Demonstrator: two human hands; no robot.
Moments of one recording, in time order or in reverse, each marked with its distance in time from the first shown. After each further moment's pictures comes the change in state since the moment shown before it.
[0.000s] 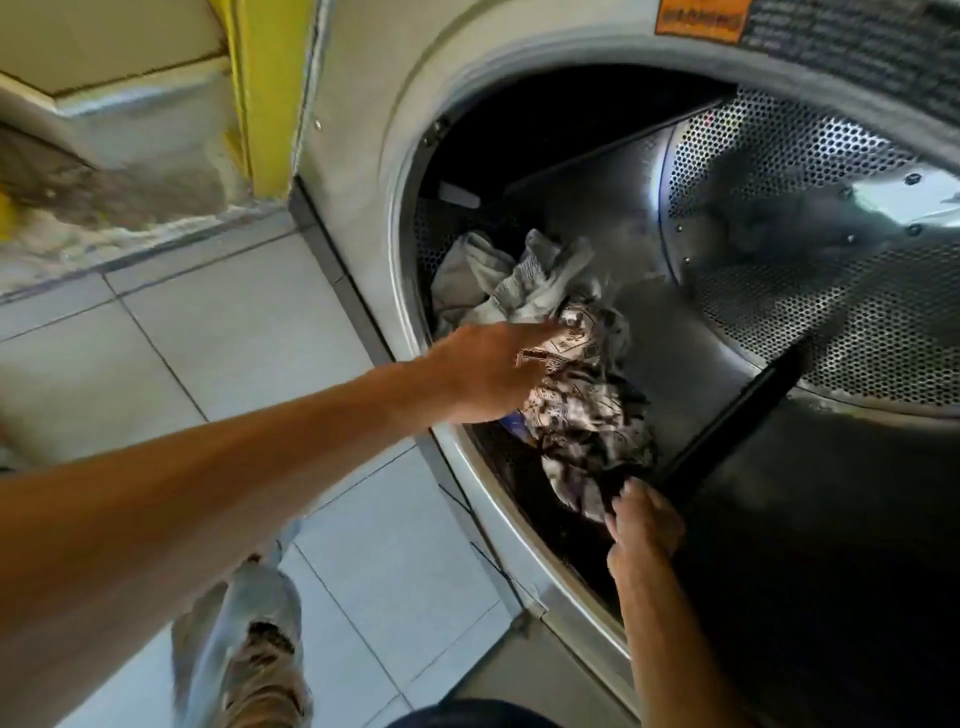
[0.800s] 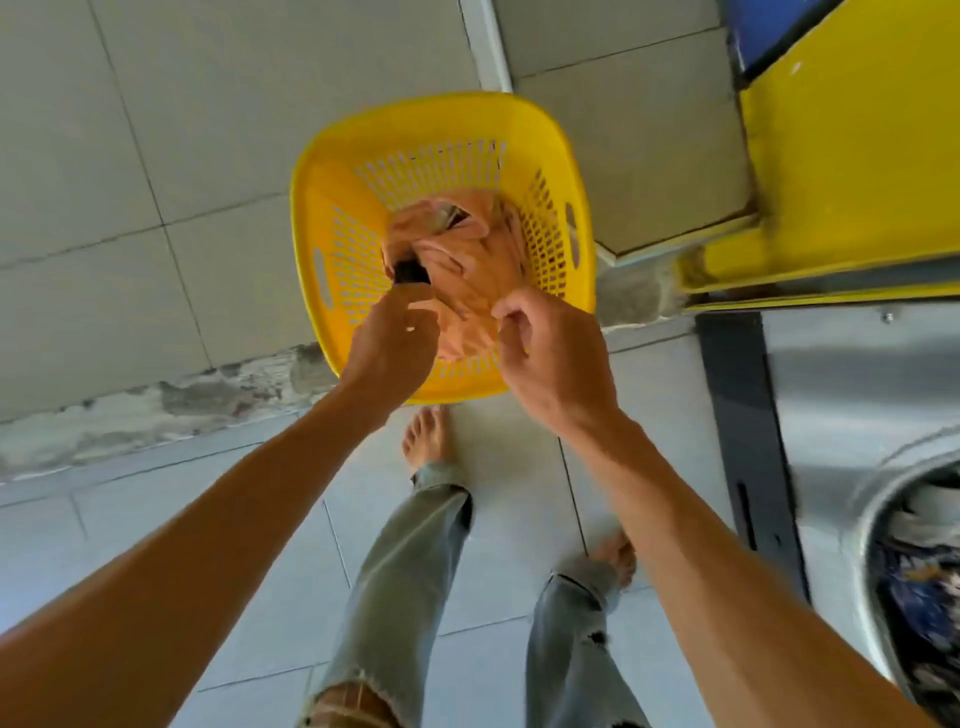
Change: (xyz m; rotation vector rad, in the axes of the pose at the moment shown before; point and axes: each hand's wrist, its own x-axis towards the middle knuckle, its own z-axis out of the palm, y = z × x) left_hand -0.273 -0.327 -0.318 -0.425 0.913 -0.722; right_hand -0.489 -0.110 0.385 -0.384 -1.006 -1.365
